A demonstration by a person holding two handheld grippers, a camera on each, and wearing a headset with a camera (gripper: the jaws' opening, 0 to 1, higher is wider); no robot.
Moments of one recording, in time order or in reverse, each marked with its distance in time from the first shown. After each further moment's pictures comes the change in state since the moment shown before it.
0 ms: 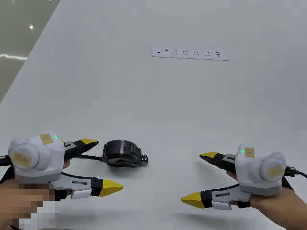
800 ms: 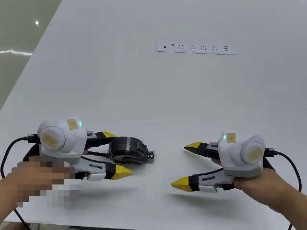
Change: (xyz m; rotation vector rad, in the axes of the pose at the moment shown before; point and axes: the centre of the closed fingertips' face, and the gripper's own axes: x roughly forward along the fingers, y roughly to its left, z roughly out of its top) left arm 0.025 0.009 -0.004 0.096 0.081 -0.080; right arm 0.040 -0.001 0.018 -0.076 0.006 0.080
